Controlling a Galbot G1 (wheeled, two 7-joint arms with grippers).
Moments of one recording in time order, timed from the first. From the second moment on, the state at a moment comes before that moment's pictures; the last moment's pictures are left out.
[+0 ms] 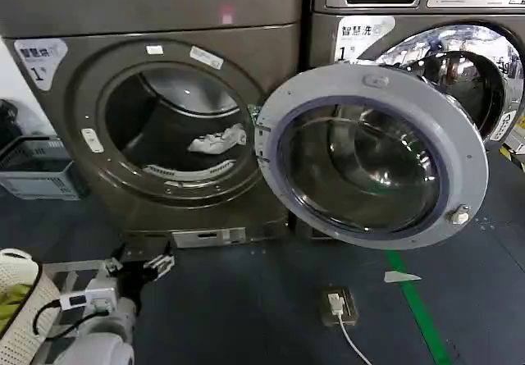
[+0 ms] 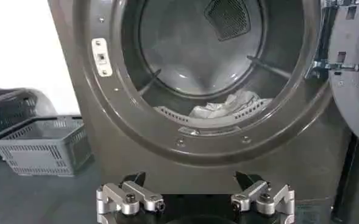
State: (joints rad) left arm 1.42 -1.51 -0.63 -2.32 0.05 0.74 0.02; right arm -1.51 1.12 2.29 1.69 0.49 -0.14 -0.01
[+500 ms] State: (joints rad) left arm 1.42 -1.51 -0.63 -2.32 0.05 0.74 0.03; right arm -1.51 1.13 2.28 1.69 0.54 -0.10 -0.01
